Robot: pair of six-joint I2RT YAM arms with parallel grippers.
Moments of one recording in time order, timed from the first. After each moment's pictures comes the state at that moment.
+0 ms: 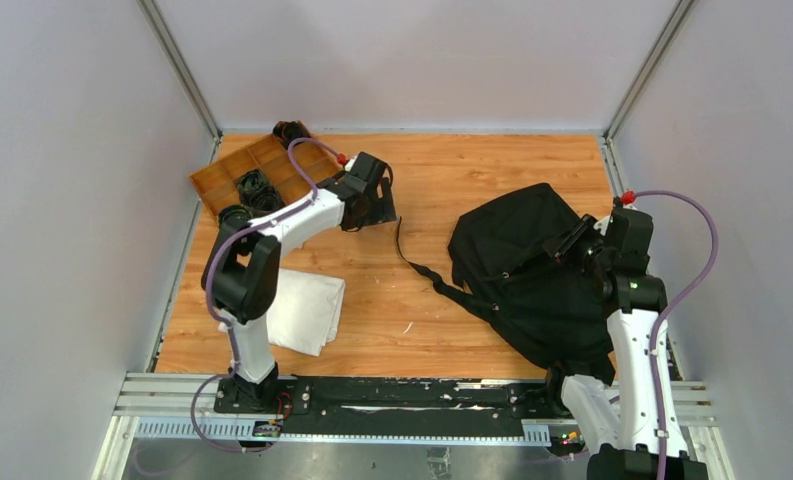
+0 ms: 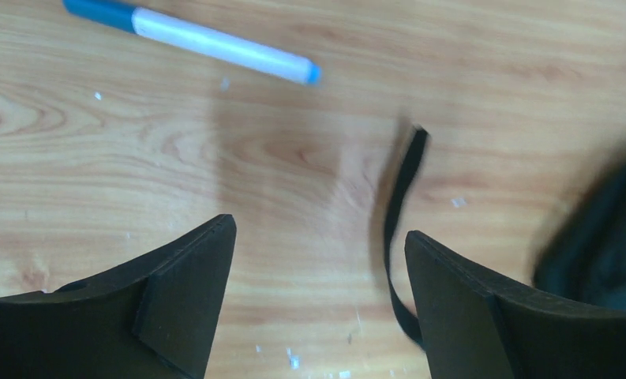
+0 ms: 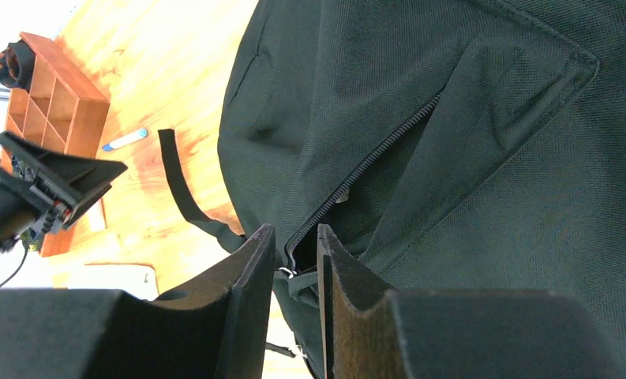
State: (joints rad) left arm -0.54 1.82 1.35 -0.46 -0.22 -0.62; right arm -0.14 0.78 0.83 -0.66 -0.24 0.54
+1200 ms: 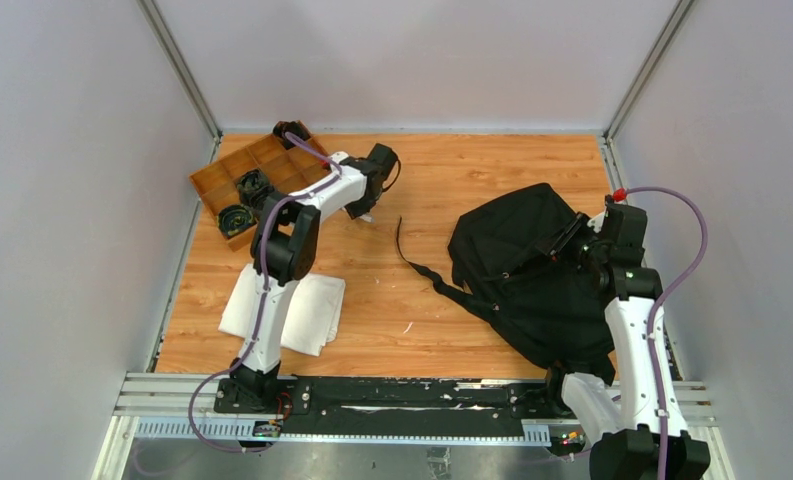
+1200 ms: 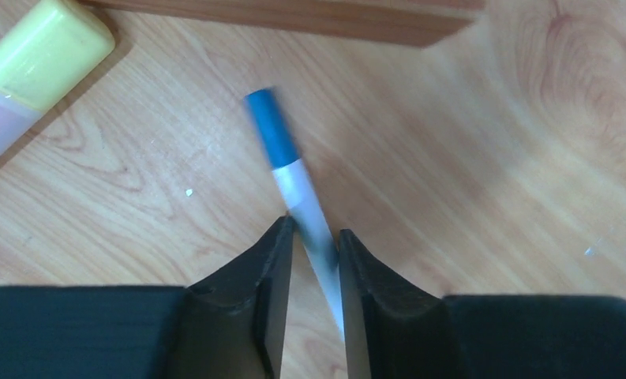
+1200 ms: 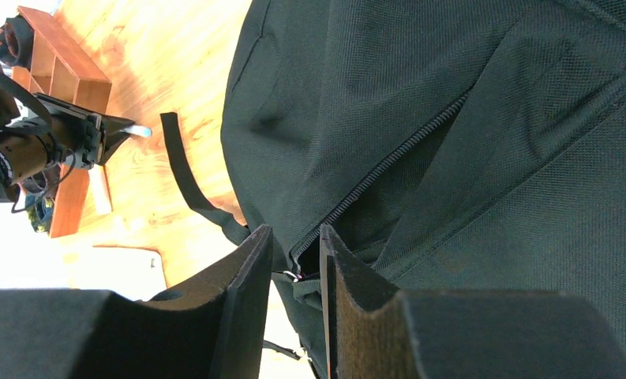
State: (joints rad) left arm -0.46 2.30 1.86 -0.84 -0.59 -1.17; right arm -0.14 0.85 0.82 -0.63 -0.30 0.54
